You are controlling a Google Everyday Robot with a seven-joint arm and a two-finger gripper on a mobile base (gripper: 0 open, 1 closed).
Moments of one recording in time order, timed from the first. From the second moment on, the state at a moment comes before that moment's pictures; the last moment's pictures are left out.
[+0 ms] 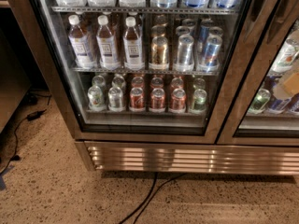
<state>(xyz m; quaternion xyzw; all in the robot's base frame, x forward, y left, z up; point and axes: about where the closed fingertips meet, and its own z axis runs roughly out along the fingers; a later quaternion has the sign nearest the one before) 0.474 -0.274 0.990 -0.47 0.83 0.08 0.29</state>
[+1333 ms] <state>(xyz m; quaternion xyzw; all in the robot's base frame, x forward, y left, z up) 0.504 -0.248 1.042 -0.51 0.78 0.05 0.36</state>
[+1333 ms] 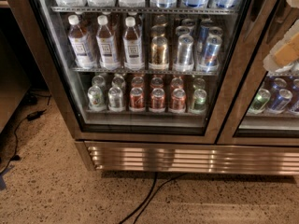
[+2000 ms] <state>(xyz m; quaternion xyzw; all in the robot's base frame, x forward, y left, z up) 0.525 -0.258 1.044 -0.49 0.79 0.04 0.37</state>
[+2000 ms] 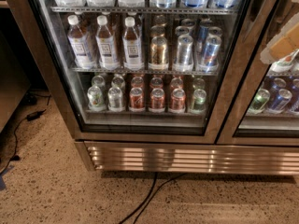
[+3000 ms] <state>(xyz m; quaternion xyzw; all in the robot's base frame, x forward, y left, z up) 0.539 -0.261 1.024 -0.47 0.80 0.08 0.36</state>
